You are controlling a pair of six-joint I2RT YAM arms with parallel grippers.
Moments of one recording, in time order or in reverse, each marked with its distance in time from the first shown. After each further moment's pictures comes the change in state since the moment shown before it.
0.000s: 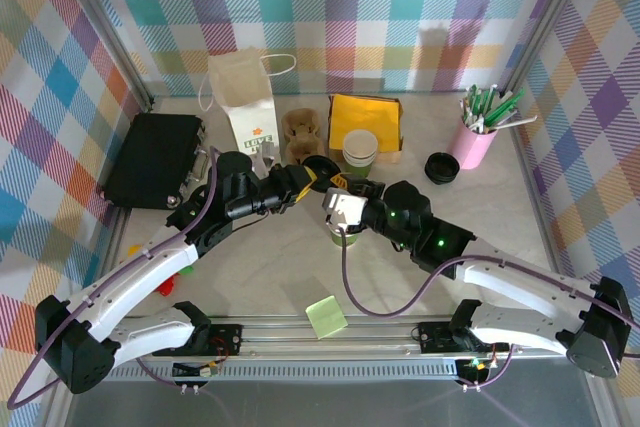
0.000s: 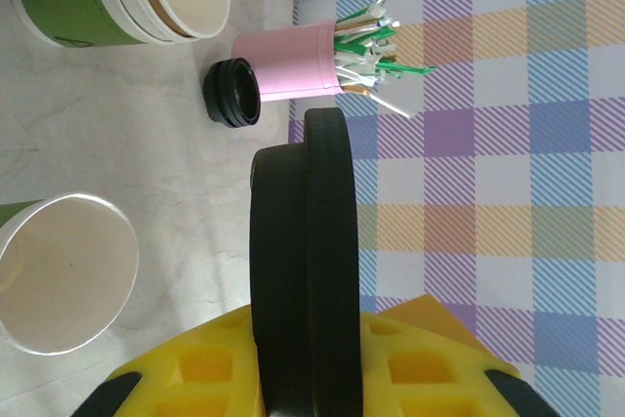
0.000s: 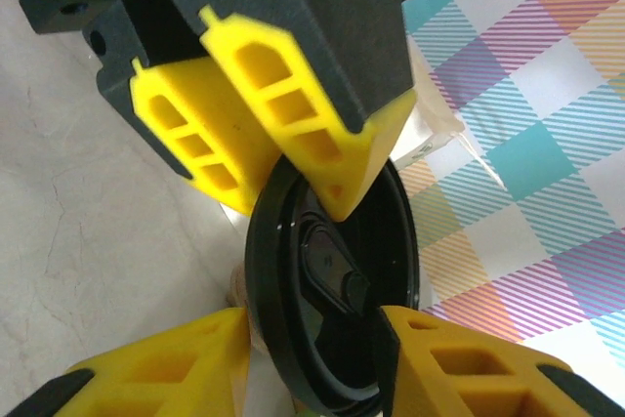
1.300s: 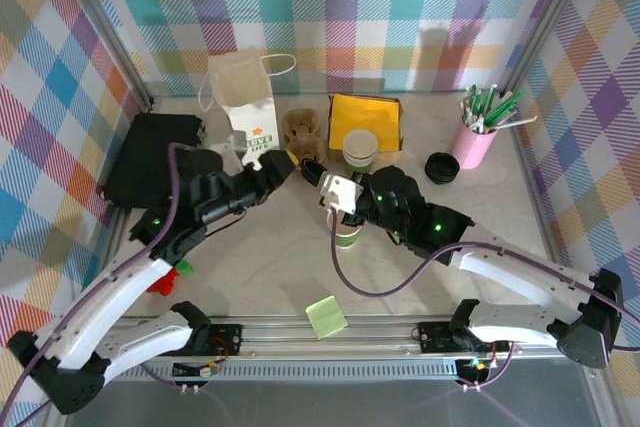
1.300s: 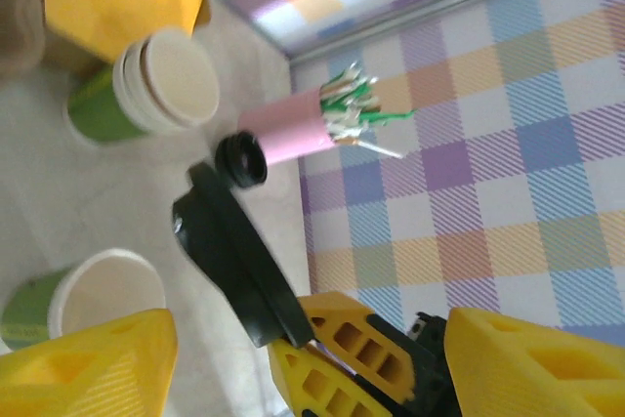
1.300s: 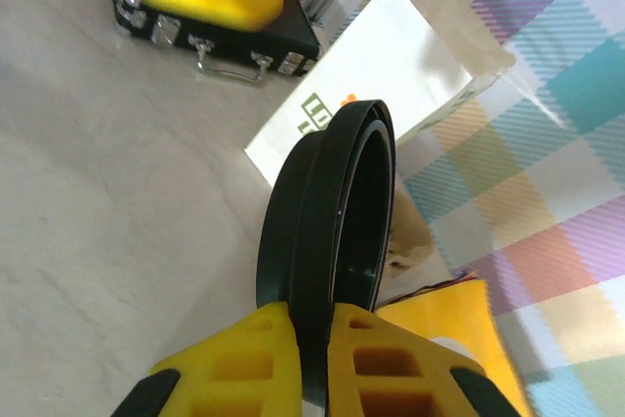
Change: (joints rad) left arm 0.019 -0.157 0.150 -0.250 -0.159 0.204; right arm -0.005 0.078 0.214 -0.295 0.000 0.229
